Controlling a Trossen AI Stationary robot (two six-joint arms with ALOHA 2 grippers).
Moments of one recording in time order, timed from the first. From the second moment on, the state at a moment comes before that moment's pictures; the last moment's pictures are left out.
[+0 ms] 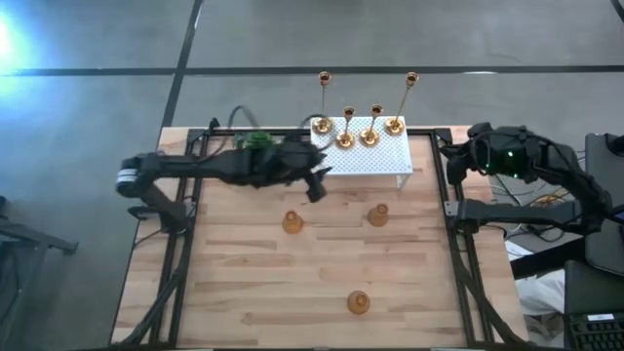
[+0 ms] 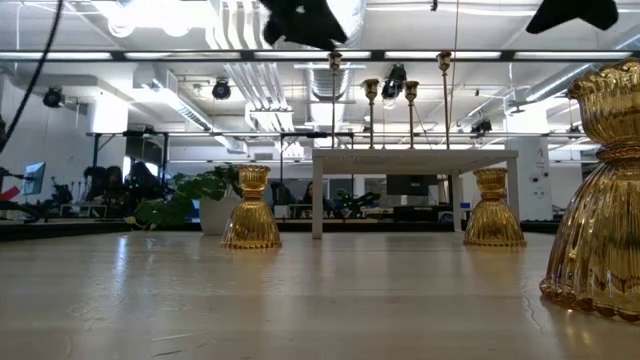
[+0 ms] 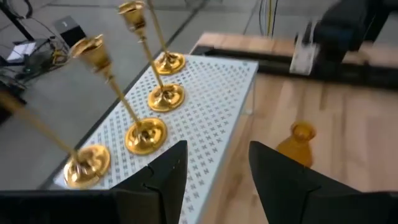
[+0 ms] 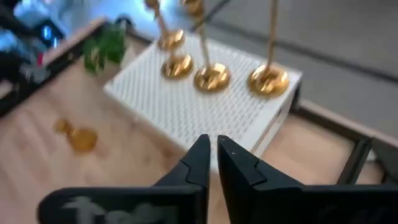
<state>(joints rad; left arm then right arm) 0.06 1.53 1.46 -0.37 -0.40 -0.05 -0.31 0.66 1.20 -1.18 0.32 0.51</state>
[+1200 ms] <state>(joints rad) 0.06 0.79 0.47 0.11 -0.36 -0.09 0.30 1.21 1.20 -1.29 0.31 1.37</state>
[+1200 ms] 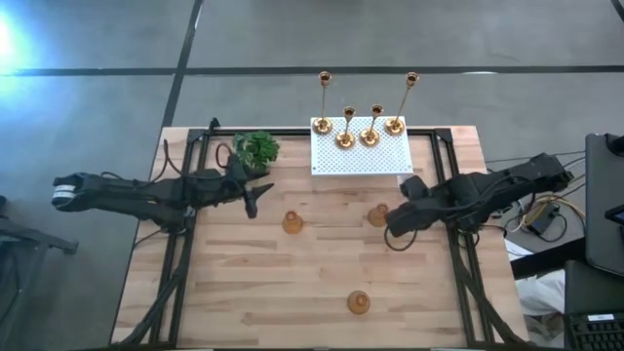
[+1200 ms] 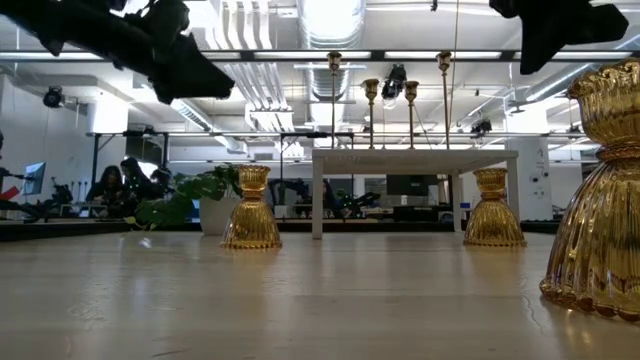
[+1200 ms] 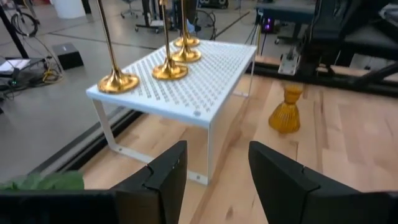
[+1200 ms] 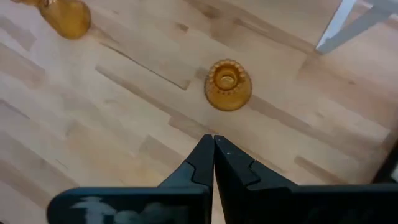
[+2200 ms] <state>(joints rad) 0.07 0.80 0.01 0.68 0.18 0.05 0.11 1.19 0.93 -0.98 0.24 1.47</state>
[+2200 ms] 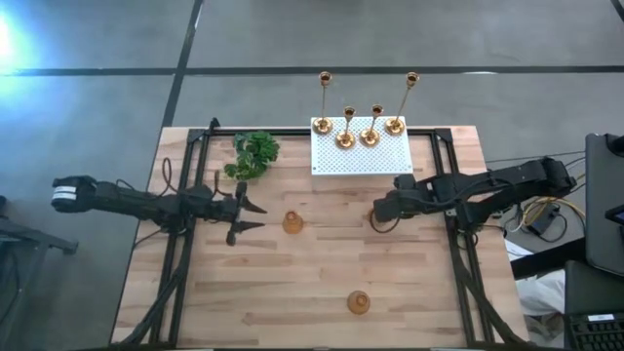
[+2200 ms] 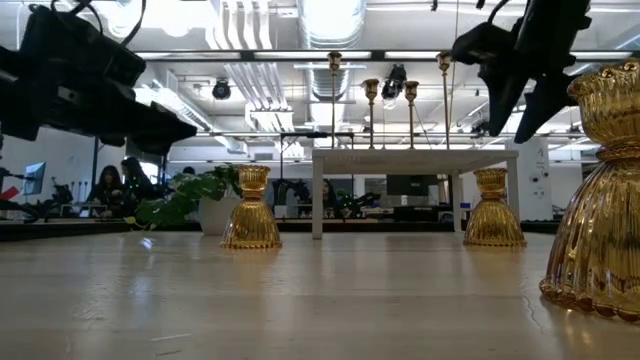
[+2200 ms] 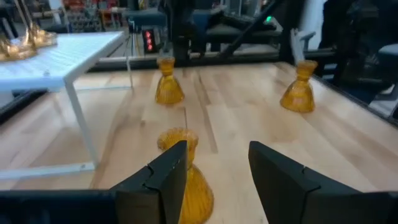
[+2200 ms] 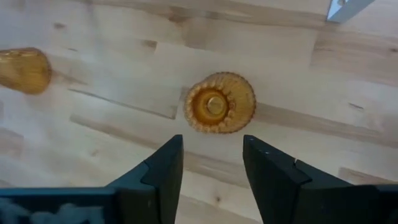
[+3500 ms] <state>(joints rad) 0.08 0.82 0.01 0.58 0.13 0.05 -0.03 1.19 0.78 -0.79 0.18 1.34</state>
